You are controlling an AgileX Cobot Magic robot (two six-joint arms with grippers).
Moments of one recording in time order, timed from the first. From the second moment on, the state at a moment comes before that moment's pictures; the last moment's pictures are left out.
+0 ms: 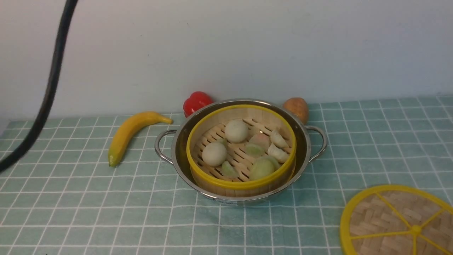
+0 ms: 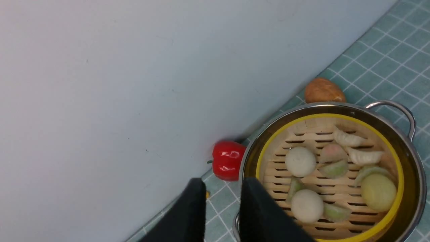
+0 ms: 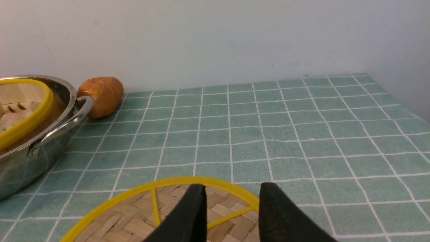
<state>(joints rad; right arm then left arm) -0.03 0.00 0.01 -0.10 0.35 0.28 -0.24 1.23 -1.65 -0.11 1.00 0.48</state>
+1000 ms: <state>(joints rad) -0.03 0.00 0.01 -0.10 0.35 0.28 0.11 0.01 0.00 -0.28 0.38 0.41</state>
